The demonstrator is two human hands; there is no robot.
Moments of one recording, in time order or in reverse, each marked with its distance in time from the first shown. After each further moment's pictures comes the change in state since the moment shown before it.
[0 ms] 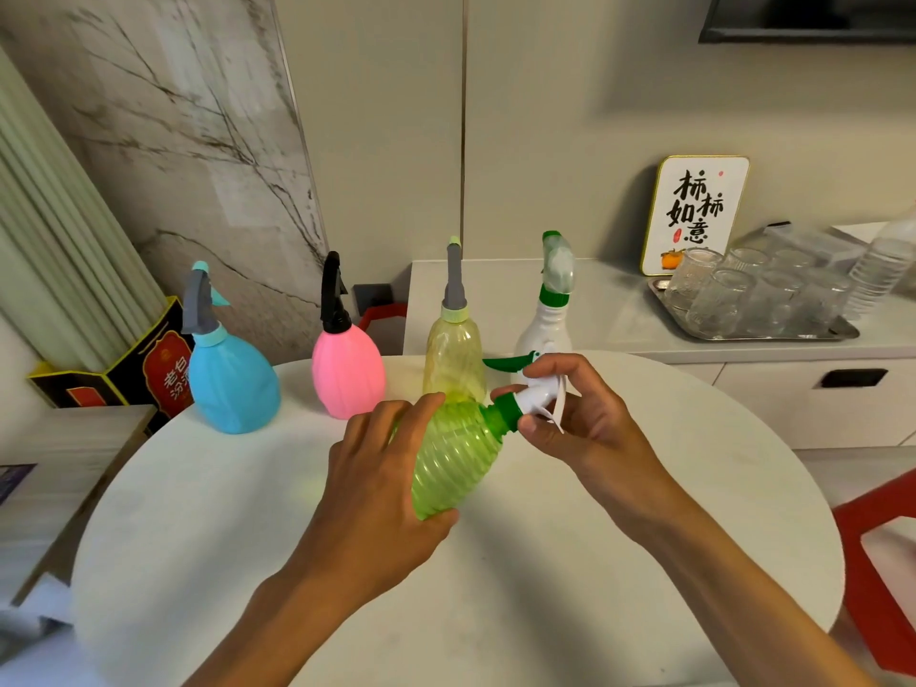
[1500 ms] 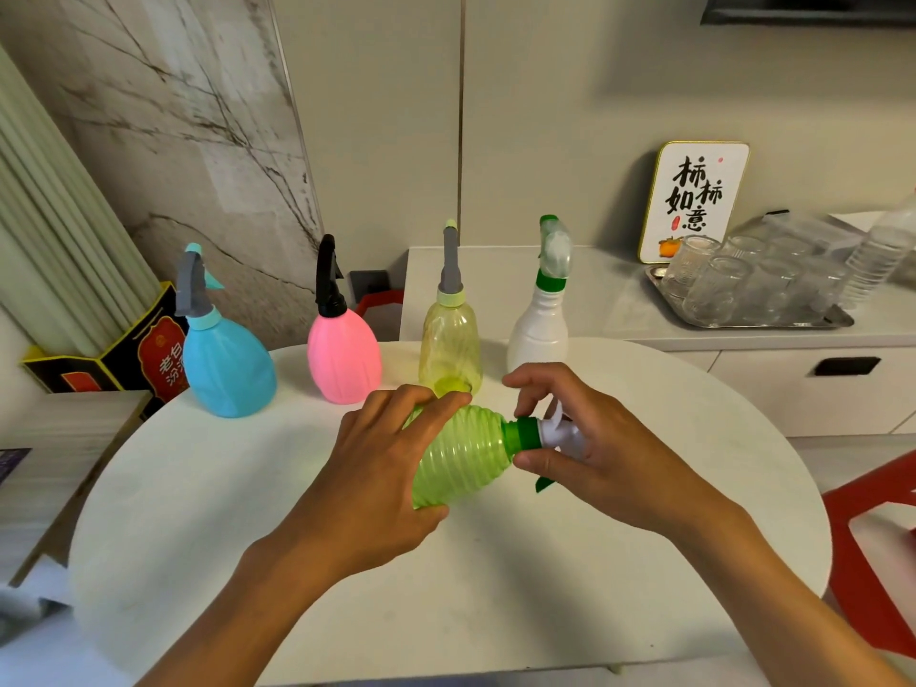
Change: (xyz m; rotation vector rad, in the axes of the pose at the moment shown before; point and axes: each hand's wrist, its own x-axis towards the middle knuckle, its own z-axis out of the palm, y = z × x) left_hand 0.006 -0.005 -0.002 0.103 -0.108 0.182; right_hand -0.015 -0.008 -0.017 -0.696 -0.247 -0.119
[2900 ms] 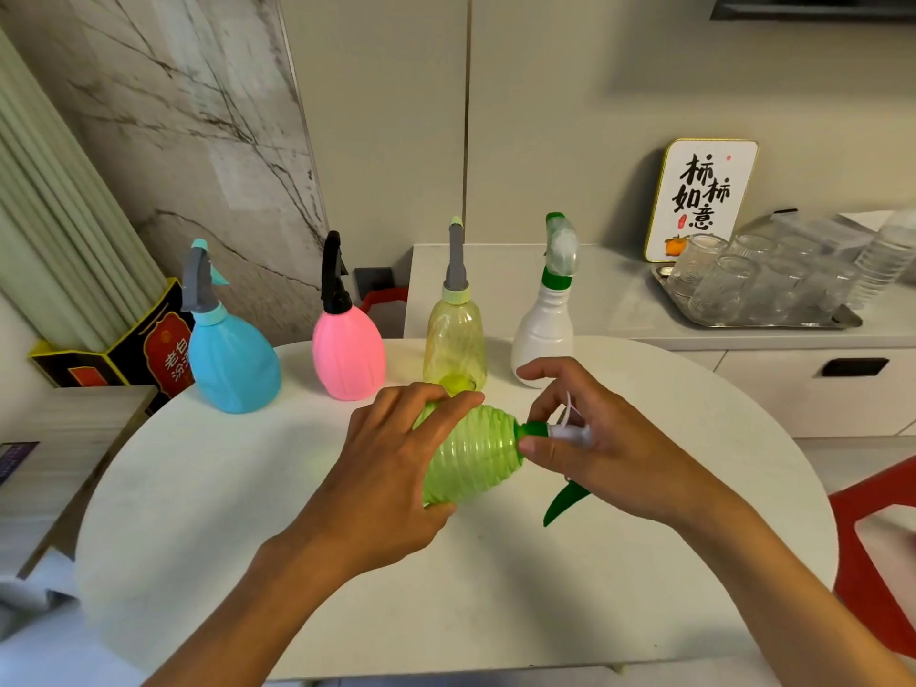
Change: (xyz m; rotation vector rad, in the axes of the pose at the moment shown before) left_hand 0.000 0.002 0.004 0.012 0.037 0.032; right_hand 0.003 -0.001 -0.003 0.202 0.003 0.224
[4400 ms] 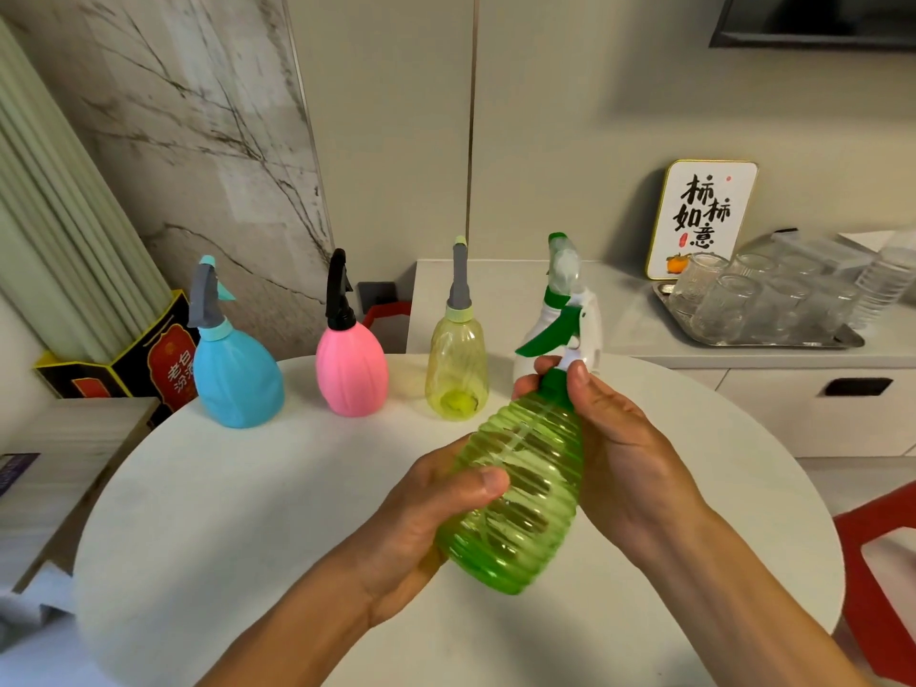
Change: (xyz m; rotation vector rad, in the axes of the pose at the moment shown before) left_hand 0.007 0.032 -0.001 -1.756 -0.269 -0.352; right_hand 0.004 -0.025 0.017 1.166 0.159 0.102
